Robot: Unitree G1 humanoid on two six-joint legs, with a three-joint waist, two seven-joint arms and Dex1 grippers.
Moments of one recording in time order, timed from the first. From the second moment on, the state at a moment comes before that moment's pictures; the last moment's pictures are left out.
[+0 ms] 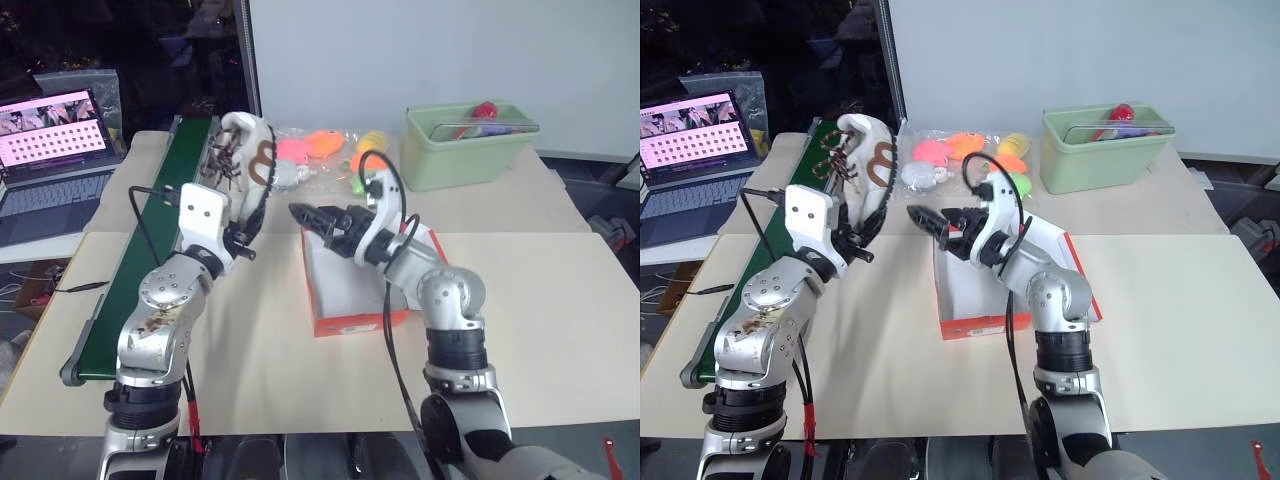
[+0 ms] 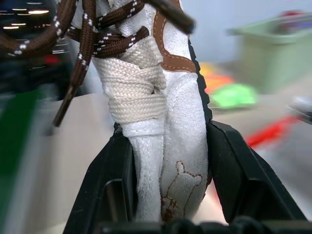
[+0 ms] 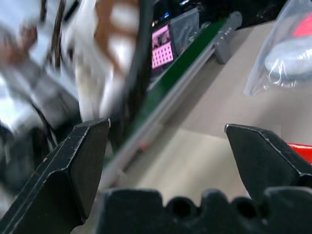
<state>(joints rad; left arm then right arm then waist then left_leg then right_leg) -0.37 0.34 0.09 -0.39 -0.24 0.60 -0.30 -0.73 0.03 -0.21 0.02 0.70 0.95 0.26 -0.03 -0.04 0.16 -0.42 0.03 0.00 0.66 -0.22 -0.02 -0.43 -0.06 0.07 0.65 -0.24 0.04</state>
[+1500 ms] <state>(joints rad) -0.39 0.36 0.06 -0.37 -0.24 0.61 -0.37 -0.93 0.09 -0.20 0.31 0.95 0.94 0.06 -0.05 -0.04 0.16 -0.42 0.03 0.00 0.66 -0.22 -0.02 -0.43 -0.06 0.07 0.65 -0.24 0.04</state>
